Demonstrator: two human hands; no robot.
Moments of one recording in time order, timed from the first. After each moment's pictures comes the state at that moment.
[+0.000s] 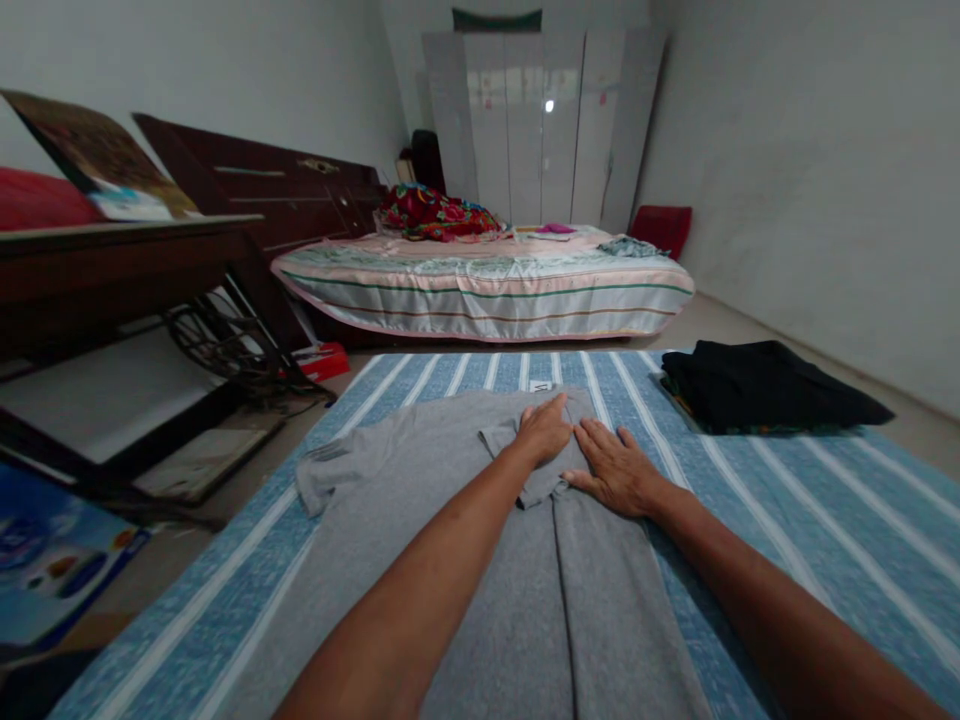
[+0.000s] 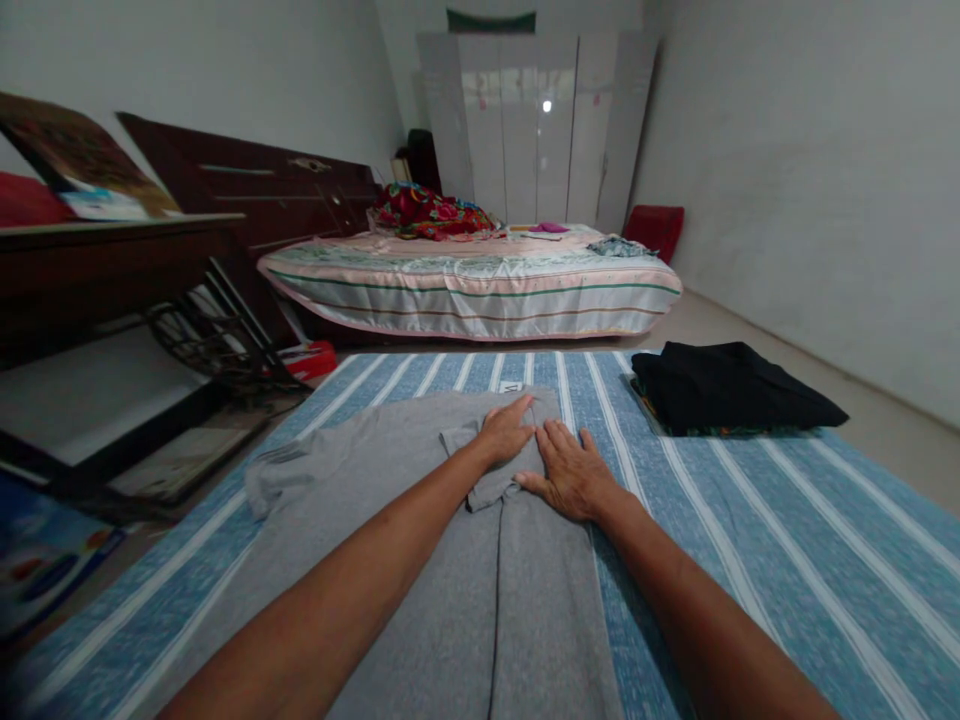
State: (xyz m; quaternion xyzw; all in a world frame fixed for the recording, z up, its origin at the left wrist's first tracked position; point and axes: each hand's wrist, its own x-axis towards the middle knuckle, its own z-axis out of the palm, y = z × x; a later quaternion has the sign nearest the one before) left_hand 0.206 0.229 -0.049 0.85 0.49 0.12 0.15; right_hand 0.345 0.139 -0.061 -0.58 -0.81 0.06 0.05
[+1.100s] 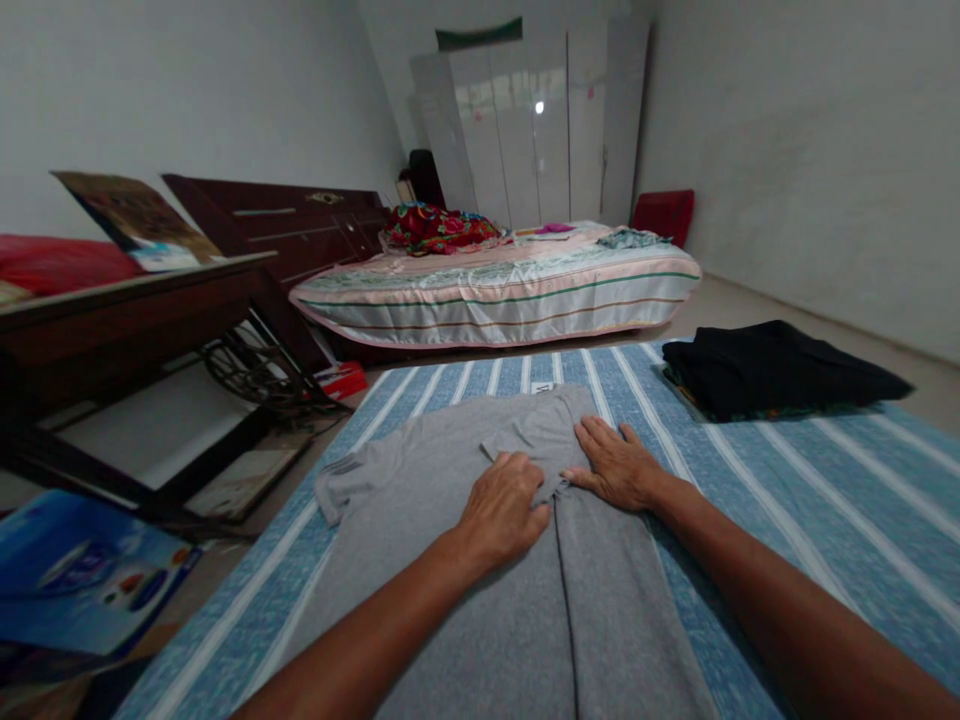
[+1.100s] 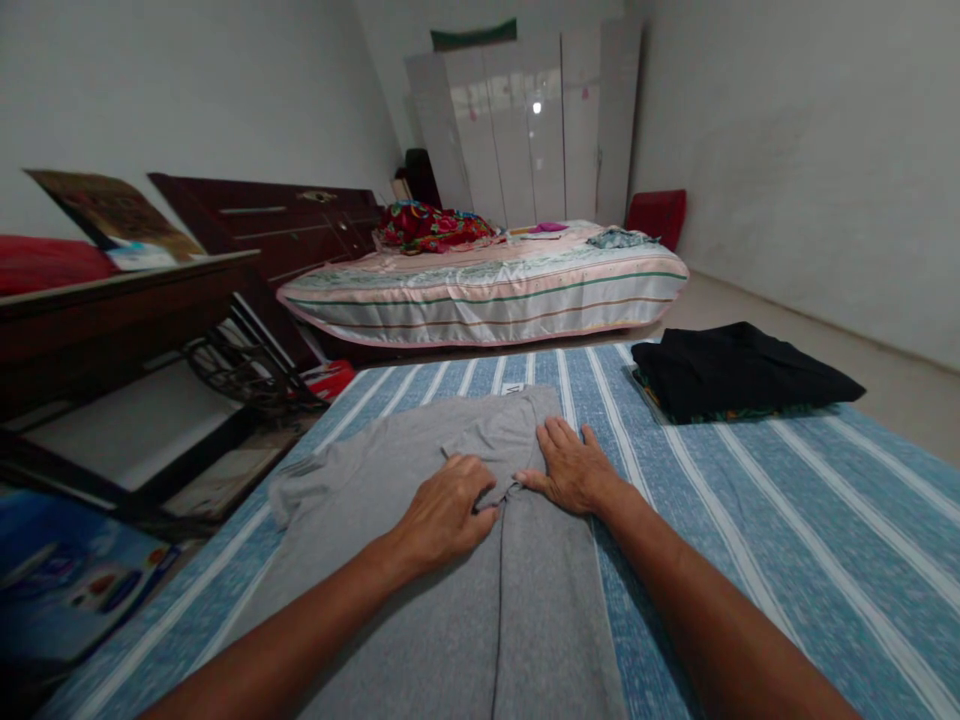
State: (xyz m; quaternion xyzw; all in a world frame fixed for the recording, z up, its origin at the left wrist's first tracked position) left_hand 0.139 0.113 -0.002 0.90 0.43 0.03 0.01; right_hand 0.343 0.138 -0.056 -0.58 -0.81 0.08 0.06
